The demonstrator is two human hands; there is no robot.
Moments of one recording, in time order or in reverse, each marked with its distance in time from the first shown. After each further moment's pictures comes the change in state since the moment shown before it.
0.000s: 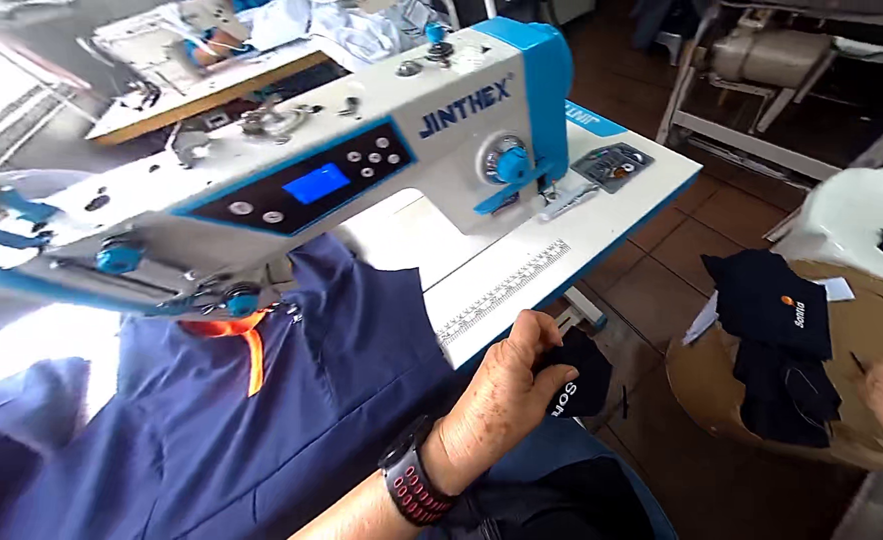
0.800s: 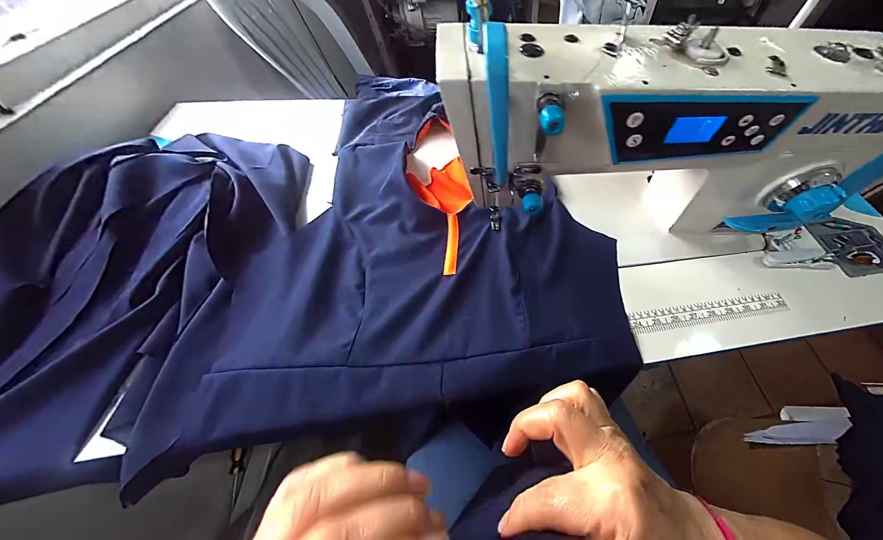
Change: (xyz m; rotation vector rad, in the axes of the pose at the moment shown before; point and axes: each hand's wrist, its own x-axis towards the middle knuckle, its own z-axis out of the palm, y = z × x) left_hand -0.249 0.040 -0.167 0.518 0.514 0.123; right_hand -0.249 -0.434 0.010 0.848 -0.528 -1.722
